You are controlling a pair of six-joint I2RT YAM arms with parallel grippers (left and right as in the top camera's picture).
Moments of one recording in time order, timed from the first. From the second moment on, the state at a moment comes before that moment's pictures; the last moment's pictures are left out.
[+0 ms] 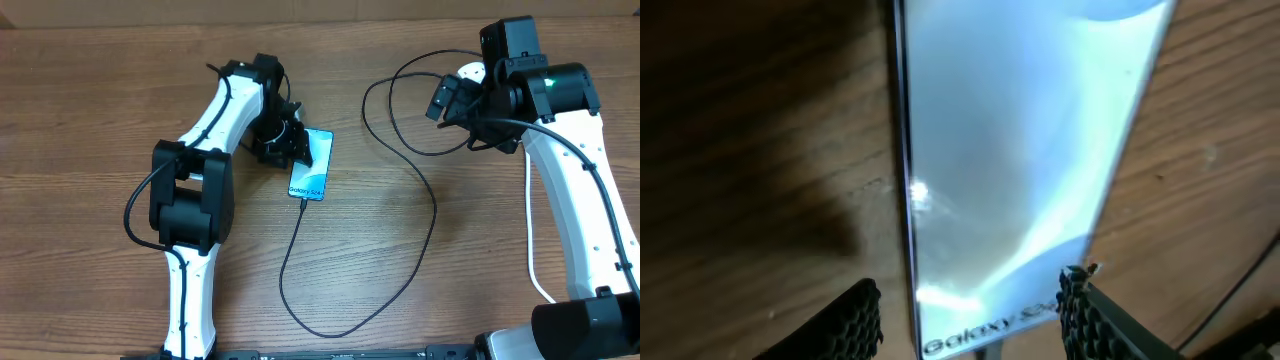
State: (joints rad) left arm -0.25 2.35 1.92 -1.24 0.40 -0.07; right arm 0.14 1.65 1.72 -1.24 0.00 0.57
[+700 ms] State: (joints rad) left arm -0.21 2.35 2.66 -1.69 0.50 -0.07; right arm 0.14 1.65 1.72 -1.18 0.12 0.57
